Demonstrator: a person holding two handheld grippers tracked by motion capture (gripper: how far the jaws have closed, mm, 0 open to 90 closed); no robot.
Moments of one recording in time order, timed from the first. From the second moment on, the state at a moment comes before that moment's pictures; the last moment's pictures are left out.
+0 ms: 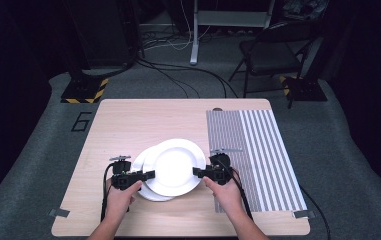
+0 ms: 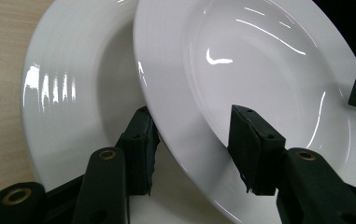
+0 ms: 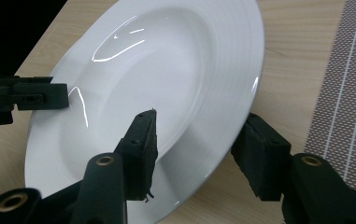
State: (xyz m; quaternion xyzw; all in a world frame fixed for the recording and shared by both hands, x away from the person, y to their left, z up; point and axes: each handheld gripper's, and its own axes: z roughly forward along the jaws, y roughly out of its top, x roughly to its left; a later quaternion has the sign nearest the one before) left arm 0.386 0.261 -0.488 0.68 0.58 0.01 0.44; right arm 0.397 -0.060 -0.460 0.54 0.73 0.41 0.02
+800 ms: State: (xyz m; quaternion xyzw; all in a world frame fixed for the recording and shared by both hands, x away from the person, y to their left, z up) left arm 0.376 0.255 -0.476 0.68 0.58 0.05 0.44; right arm 0.391 -0.050 -0.460 0.53 0.75 0.39 0.07
